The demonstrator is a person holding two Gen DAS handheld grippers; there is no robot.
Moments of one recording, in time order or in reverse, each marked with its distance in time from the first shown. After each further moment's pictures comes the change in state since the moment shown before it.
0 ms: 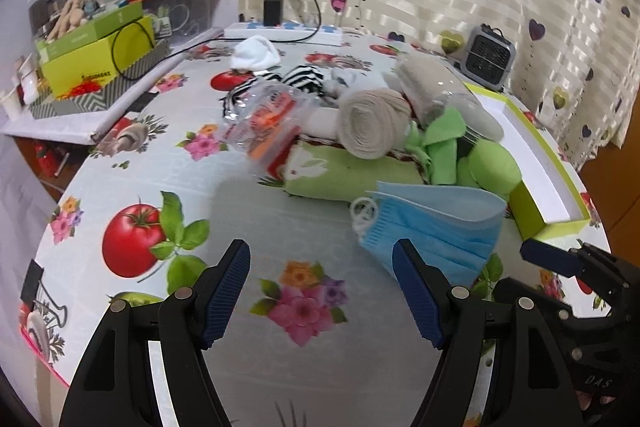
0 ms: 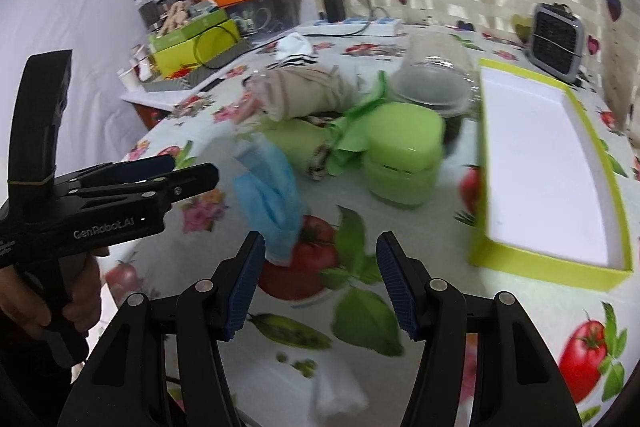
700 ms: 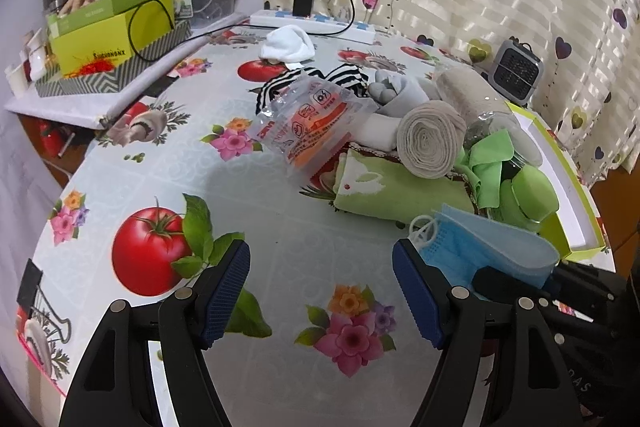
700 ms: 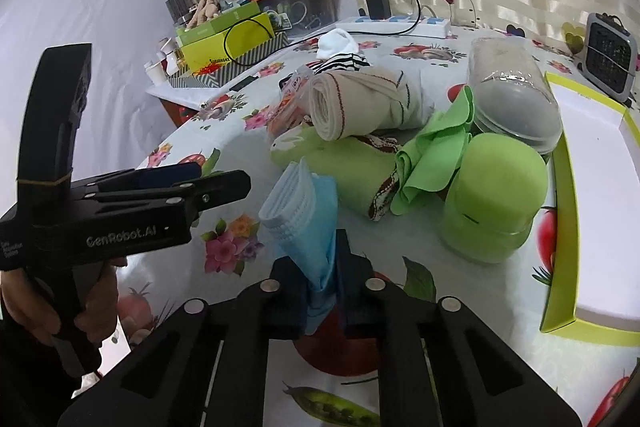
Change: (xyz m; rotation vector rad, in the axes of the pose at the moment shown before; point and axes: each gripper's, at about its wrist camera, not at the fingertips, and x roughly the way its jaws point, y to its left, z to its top) left arm 0.021 0.038 0.015 -0.076 0.031 0.014; right arm 0.042 0.019 0.022 -0.038 0.004 0.110
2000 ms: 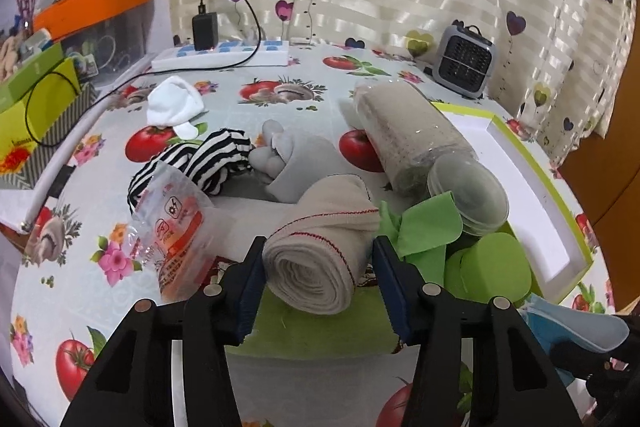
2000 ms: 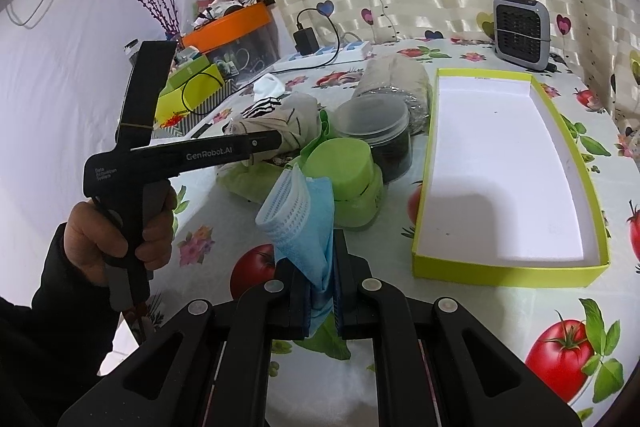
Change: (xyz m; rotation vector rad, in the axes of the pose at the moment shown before) left arm 0.047 -0.074 0.064 0.184 -0.030 -0.134; right arm -0.080 -0.054 -0.023 0.160 -0.110 -0.081
